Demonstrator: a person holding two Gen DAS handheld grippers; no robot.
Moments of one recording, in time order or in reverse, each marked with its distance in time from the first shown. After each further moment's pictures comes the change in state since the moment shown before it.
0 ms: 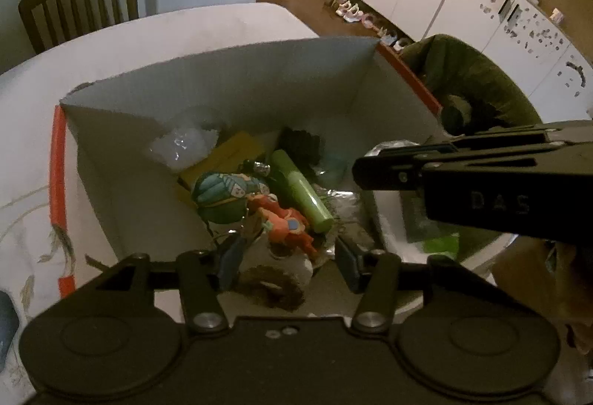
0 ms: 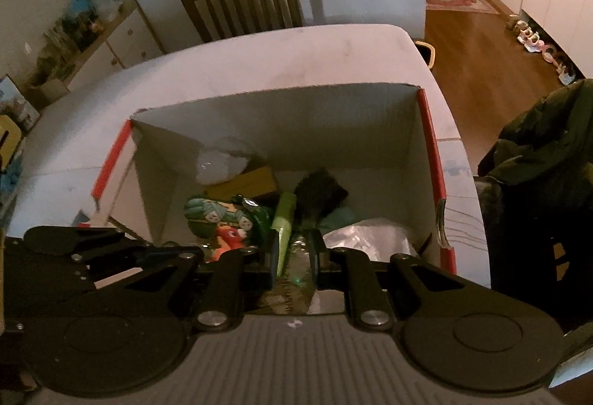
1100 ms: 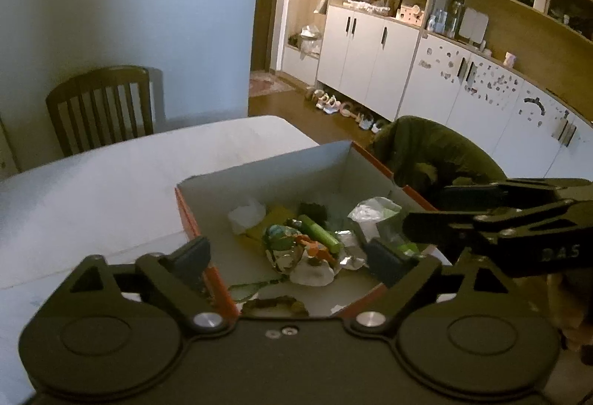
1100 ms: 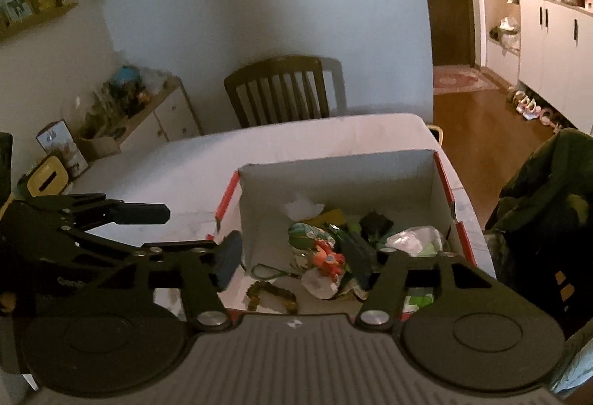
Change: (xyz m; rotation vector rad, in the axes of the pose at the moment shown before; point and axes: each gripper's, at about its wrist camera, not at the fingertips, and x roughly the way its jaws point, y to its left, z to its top) left arm -0.152 0.037 -0.051 0.121 -0.344 -0.013; right arm -0.117 0.081 -0.072 -0.017 -0.339 0.022
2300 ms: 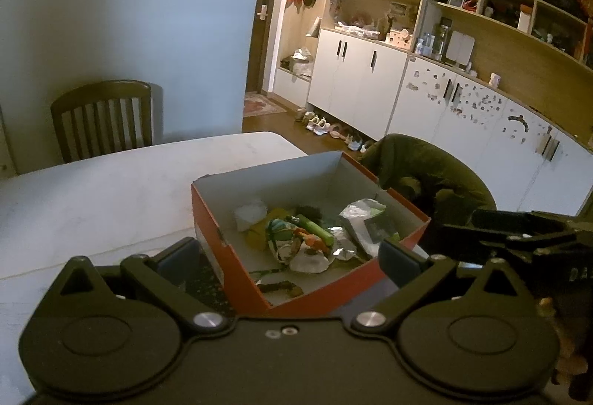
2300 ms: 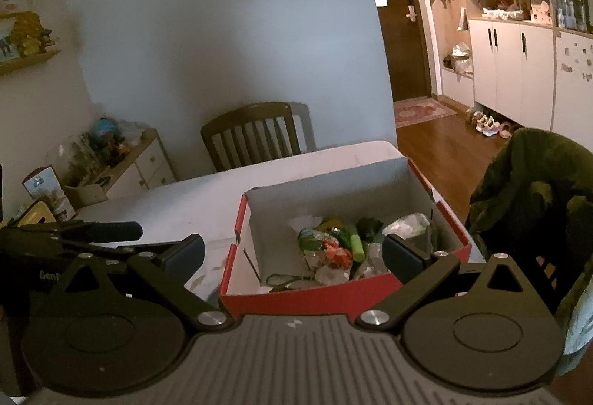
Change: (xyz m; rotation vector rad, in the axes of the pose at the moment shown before) left arm -0.048 0.019 -0.027 -0.014 -0.076 -0.051; right arm -0.055 0.046 -0.047 0.095 -0.152 -0.116
